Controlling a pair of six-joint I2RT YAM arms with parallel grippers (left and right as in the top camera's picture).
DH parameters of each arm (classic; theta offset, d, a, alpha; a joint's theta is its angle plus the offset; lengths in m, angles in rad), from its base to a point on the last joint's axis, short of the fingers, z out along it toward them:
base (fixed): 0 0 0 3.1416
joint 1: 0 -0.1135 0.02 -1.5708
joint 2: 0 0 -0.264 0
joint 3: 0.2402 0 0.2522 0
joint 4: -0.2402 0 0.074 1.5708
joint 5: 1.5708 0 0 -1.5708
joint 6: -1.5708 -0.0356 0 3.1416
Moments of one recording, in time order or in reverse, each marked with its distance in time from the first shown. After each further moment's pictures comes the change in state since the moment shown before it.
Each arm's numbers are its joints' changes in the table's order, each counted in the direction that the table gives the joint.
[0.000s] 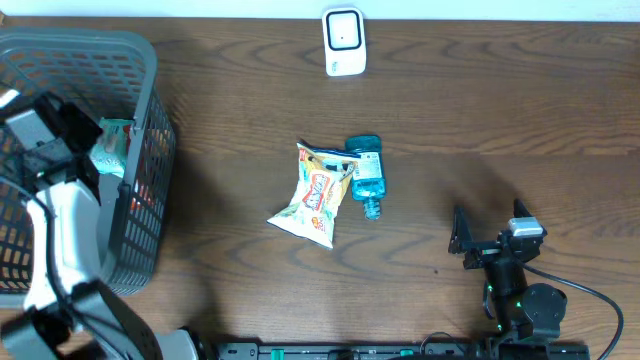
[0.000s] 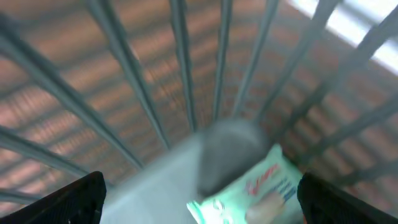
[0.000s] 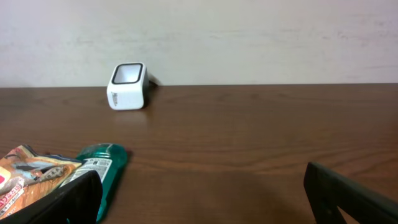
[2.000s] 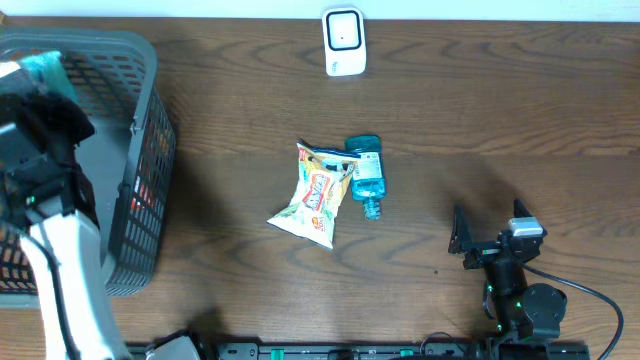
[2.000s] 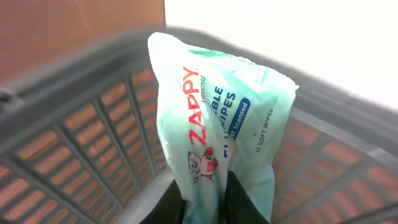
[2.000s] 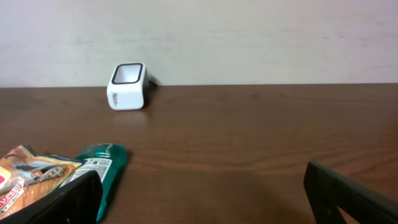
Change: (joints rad) left arm 0.002 0.262 0.006 0.055 0.262 -0.161; right arm 0.000 0.000 0.000 0.000 0.000 0.000
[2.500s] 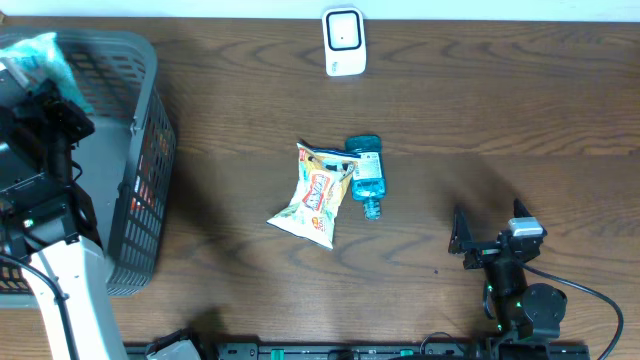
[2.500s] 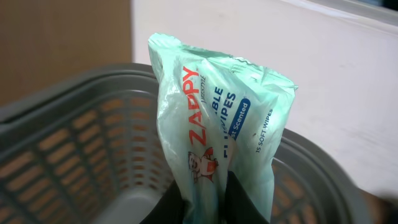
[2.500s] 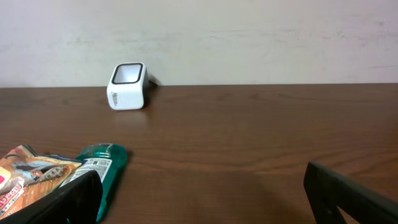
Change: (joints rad) left arm 0.012 0.095 0.000 0.000 0.140 0.070; right arm 0.000 0.000 0.000 0.000 0.000 0.000
